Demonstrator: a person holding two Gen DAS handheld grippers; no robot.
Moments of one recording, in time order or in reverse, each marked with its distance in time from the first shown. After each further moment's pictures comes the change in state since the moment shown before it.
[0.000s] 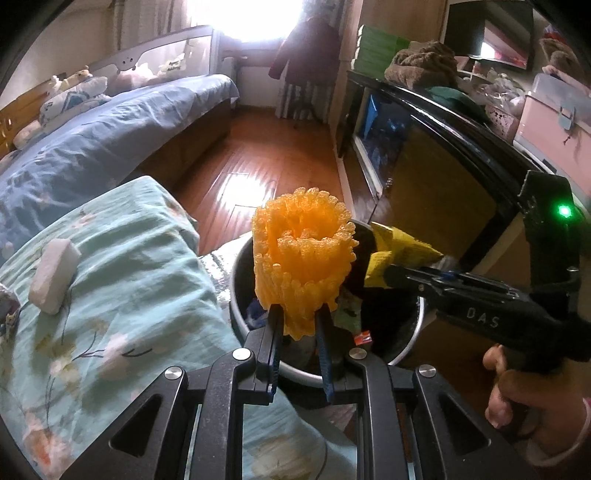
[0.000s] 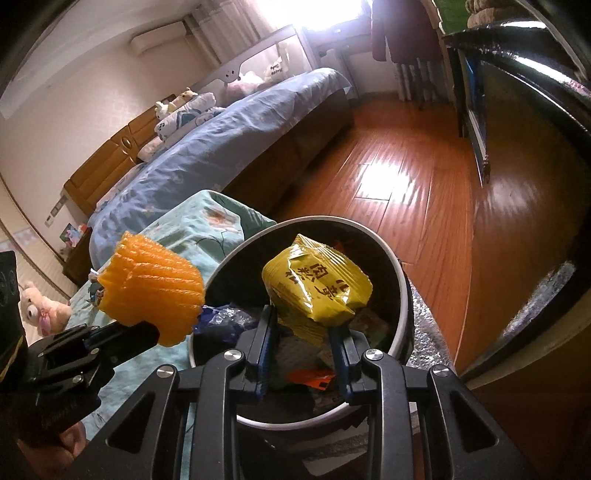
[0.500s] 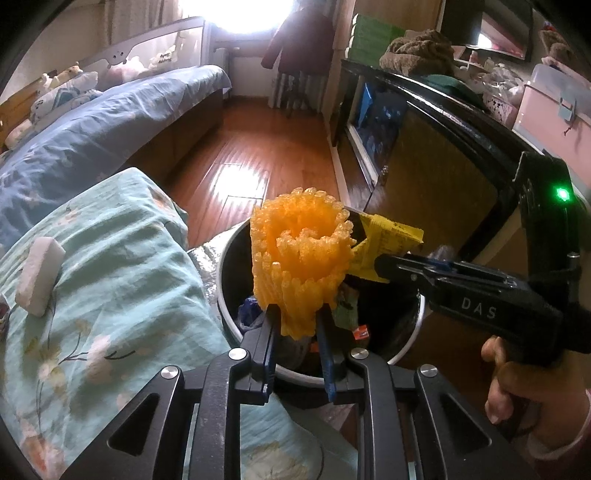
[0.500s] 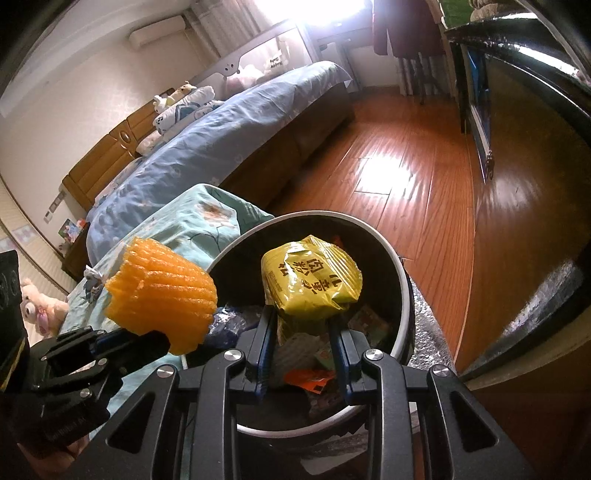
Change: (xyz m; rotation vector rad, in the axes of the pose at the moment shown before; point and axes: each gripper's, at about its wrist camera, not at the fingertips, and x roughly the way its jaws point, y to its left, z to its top) left arm 0.017 -0.006 0.003 0.015 0.040 -0.017; right arm 0.009 -0.004 0.005 -0.003 0.022 -0.008
